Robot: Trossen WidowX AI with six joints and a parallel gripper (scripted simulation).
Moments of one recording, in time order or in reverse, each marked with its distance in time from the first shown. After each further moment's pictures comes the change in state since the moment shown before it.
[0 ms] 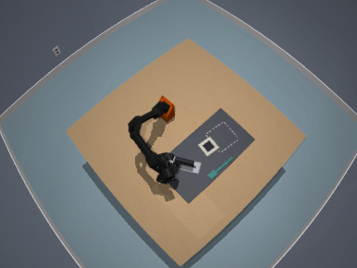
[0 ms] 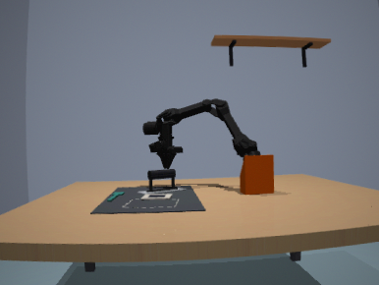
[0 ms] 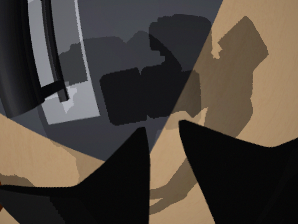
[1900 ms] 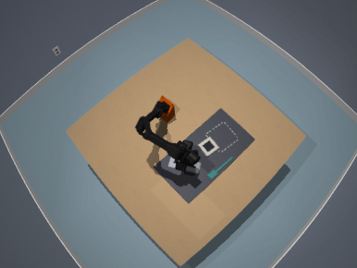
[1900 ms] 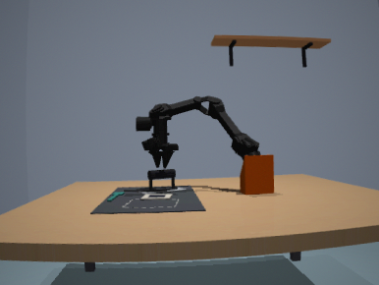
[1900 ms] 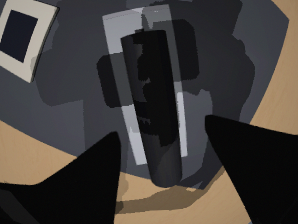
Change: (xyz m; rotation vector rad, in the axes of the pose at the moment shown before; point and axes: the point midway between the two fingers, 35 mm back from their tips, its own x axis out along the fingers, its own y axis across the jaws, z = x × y) arm -0.012 0.099 0.091 0.022 -0.004 0.018
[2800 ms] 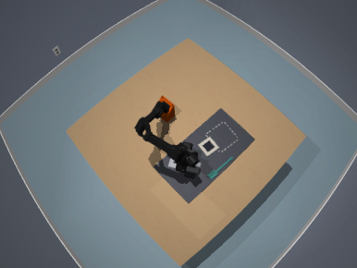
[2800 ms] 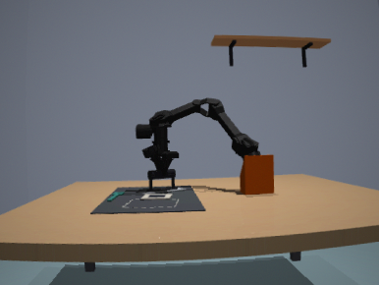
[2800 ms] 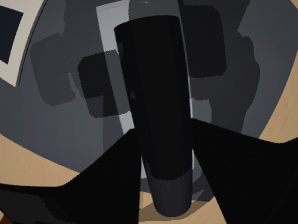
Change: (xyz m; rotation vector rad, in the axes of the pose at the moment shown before) arm 0.031 0.001 -0.001 -0.003 0.005 0.002
